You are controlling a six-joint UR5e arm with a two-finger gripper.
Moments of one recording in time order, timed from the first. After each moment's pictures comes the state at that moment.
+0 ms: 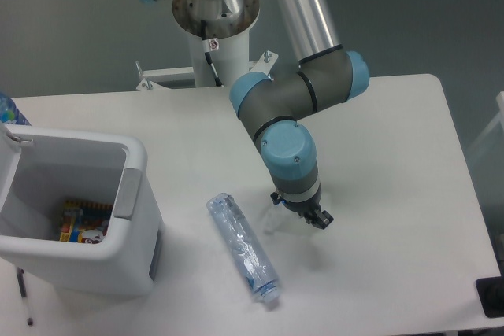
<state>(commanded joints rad) 2.41 -2.08 -1.61 -0.94 1.74 1.26</state>
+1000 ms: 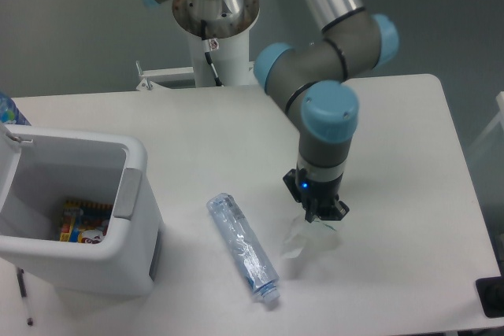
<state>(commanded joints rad) 2.53 -1.96 -1.50 -1.12 1.38 1.22</state>
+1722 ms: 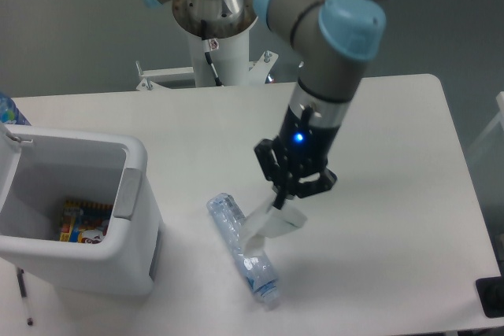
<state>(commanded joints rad) 2.50 -1.79 -1.43 -1.16 1.01 0.93</state>
